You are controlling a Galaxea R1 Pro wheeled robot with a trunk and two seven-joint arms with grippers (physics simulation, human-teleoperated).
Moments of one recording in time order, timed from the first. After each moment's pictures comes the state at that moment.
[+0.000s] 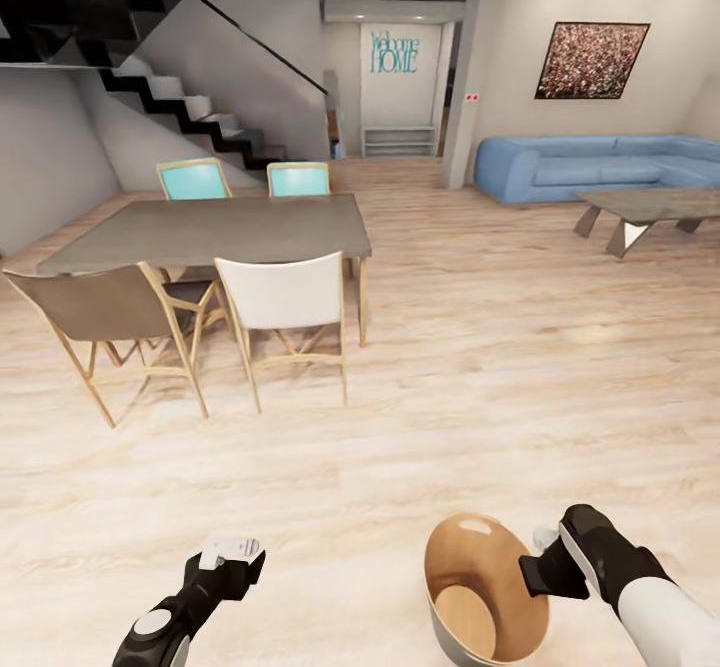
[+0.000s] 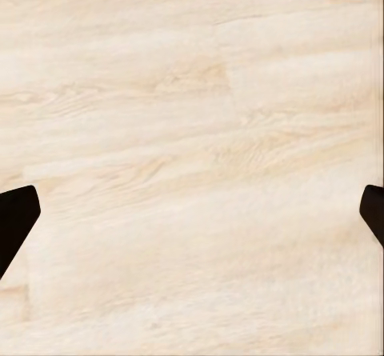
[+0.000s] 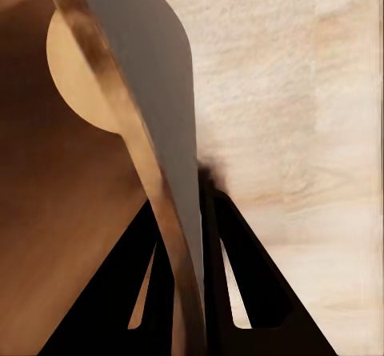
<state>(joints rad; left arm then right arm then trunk) -0.11 0.04 -0.01 -1.21 0.01 0.30 -0.11 -0.66 -0.23 0.00 -0.45 0.06 0.96 0.36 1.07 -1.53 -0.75</state>
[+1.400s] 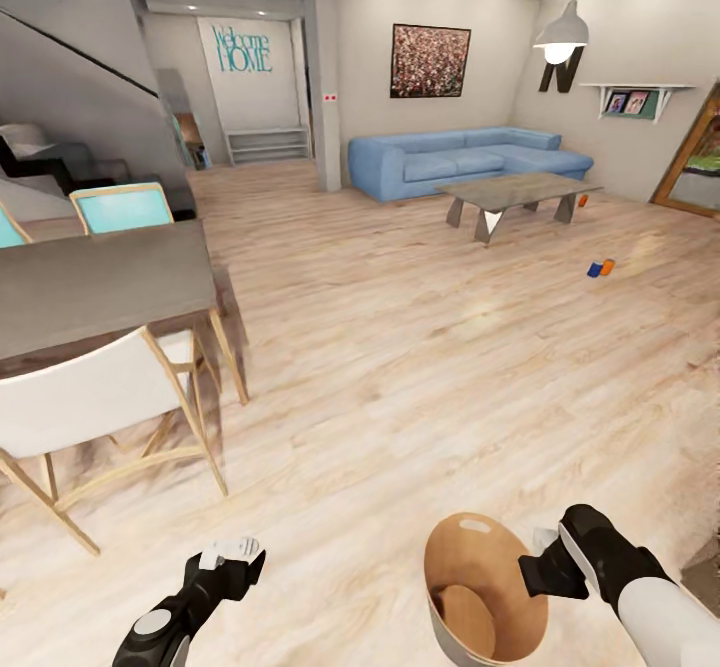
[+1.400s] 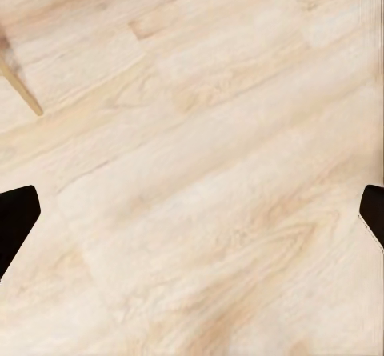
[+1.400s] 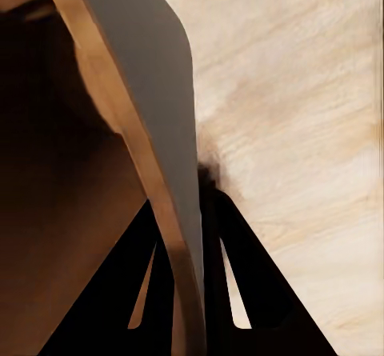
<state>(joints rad) -0.11 0.04 -0.01 -1.21 0.01 0.30 -0.11 -0.66 -0.23 0.00 -0.45 0.05 0.96 0.35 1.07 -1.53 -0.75</state>
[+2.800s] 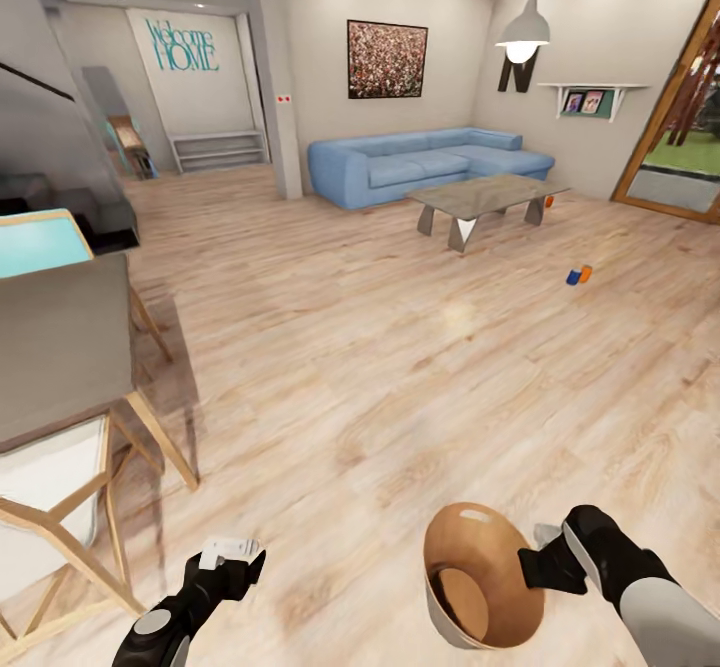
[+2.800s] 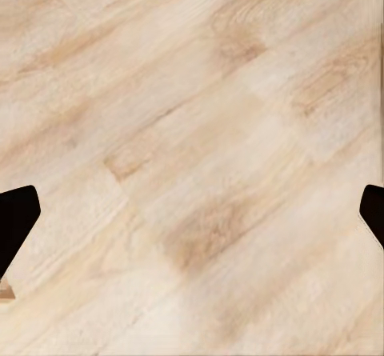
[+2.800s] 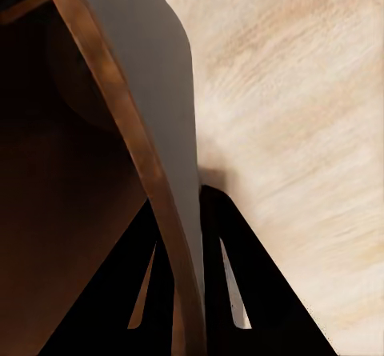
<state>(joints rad) -0.11 0.04 -0.01 -1.21 0.01 0.30 -0.11 -0.66 -0.23 -0.06 -0.45 0.05 0.91 0.35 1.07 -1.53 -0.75</state>
